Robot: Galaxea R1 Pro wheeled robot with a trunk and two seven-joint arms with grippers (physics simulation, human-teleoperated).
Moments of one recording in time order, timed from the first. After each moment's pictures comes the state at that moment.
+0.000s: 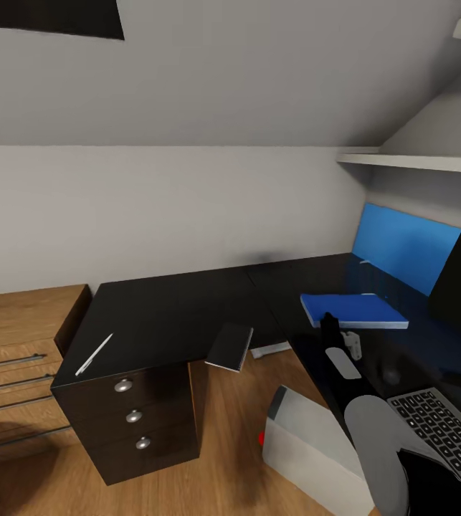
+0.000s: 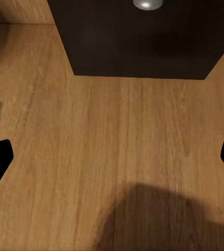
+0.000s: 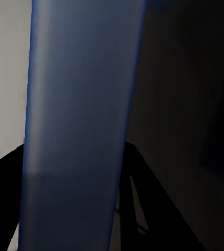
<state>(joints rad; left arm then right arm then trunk) -0.10 -0.02 0.22 -0.33 0.03 -0.46 0.08 -0.86 0.06 -0.31 -0.49 -1.10 -0.26 0.03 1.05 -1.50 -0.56</state>
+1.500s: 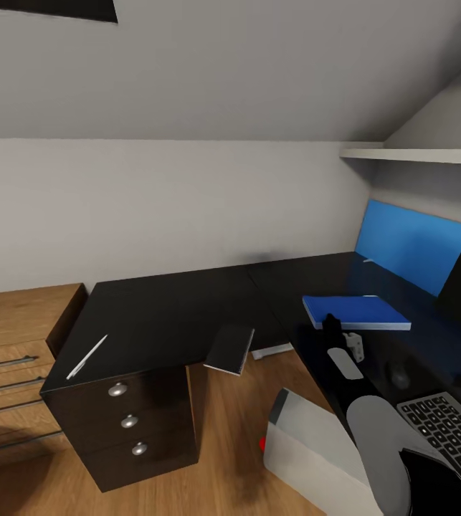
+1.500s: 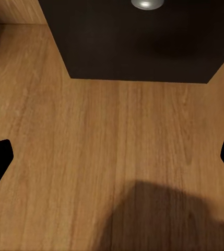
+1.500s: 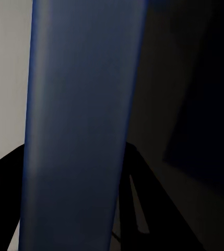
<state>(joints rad) -0.10 -0.02 0.22 -0.33 0.03 -0.46 0.08 -0.86 0.05 -0.31 -0.49 -1.10 -0.26 0.02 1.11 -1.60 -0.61</state>
